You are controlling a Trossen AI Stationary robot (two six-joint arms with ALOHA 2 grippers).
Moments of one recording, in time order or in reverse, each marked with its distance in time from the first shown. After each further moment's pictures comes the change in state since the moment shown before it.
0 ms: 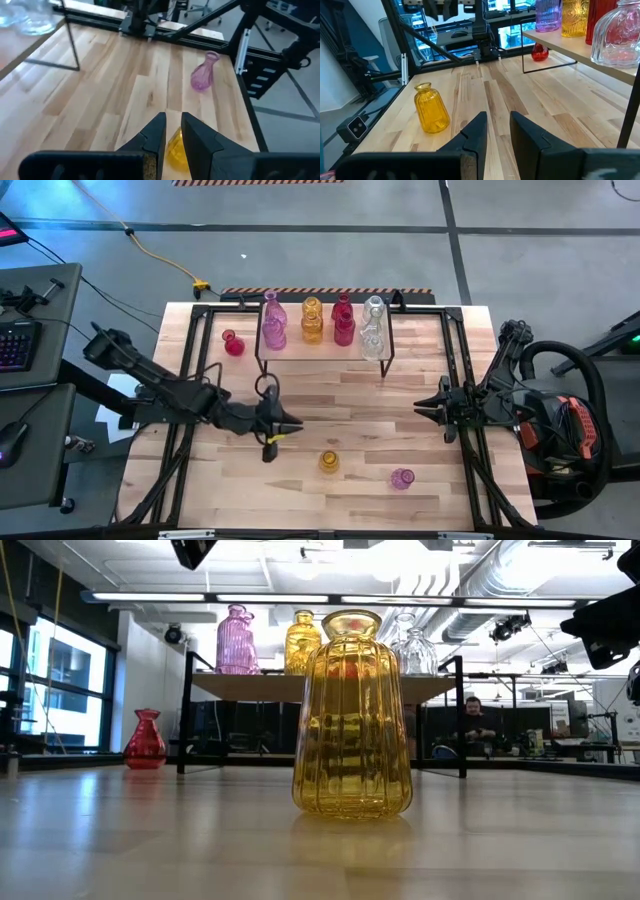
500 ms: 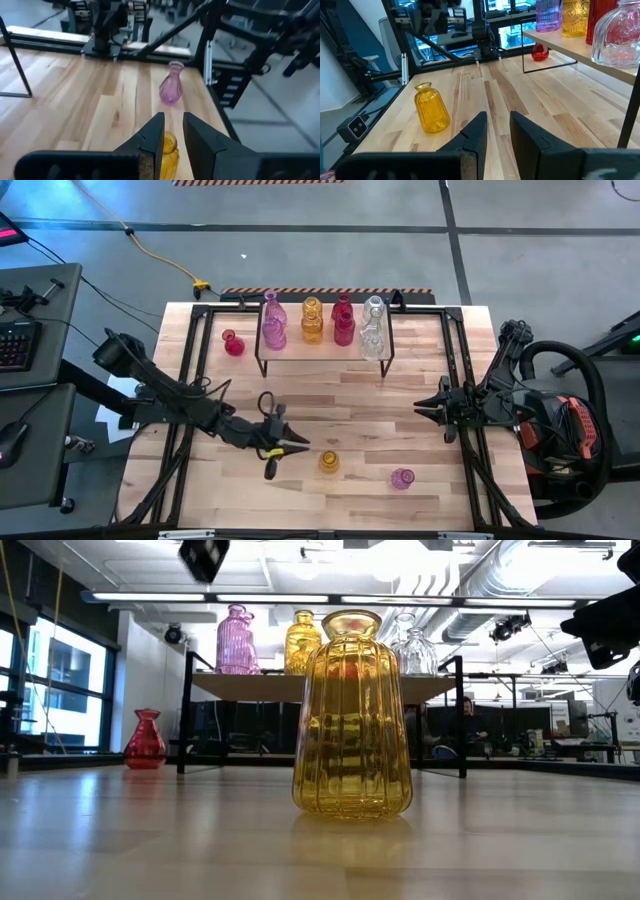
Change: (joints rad) left arm -0.067 0.138 -0.154 0.492 0.032 0.124; right arm 0.000 0.000 0.000 0.000 -0.001 0.000
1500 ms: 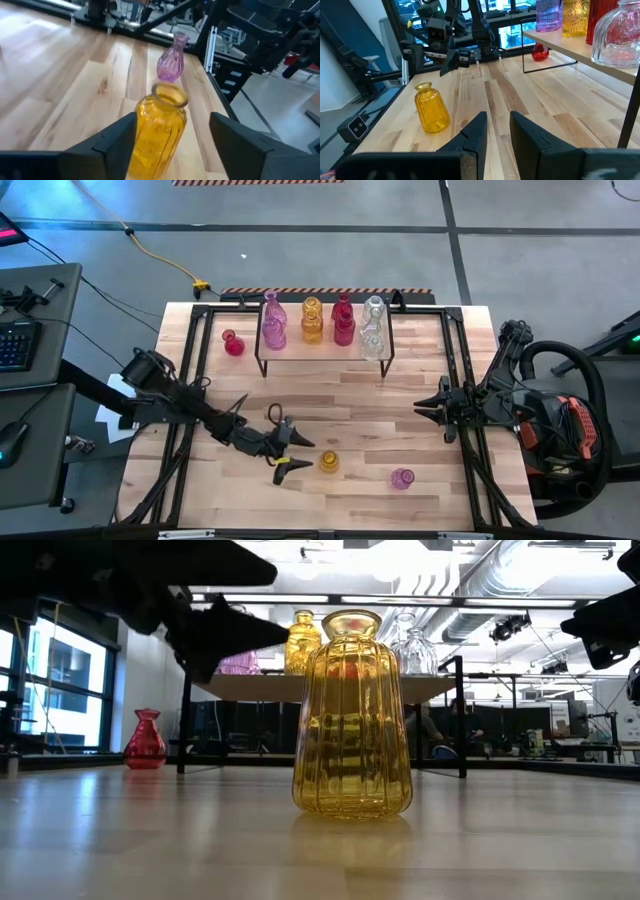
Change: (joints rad) left arm 0.000 0.305 -0.166 0.506 0.024 -0.132; right arm 0.000 0.000 0.000 0.000 -0.001 0.000
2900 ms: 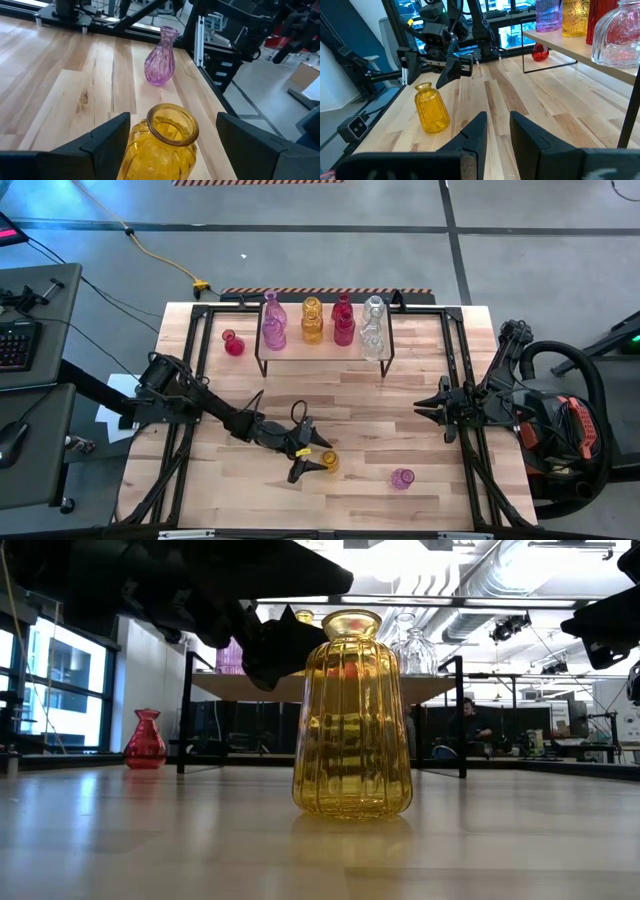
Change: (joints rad) left arm 0.117 0.142 0.152 -0.010 0.230 0.105; right arm 0.000 0.000 0.000 0.000 0.000 0.000
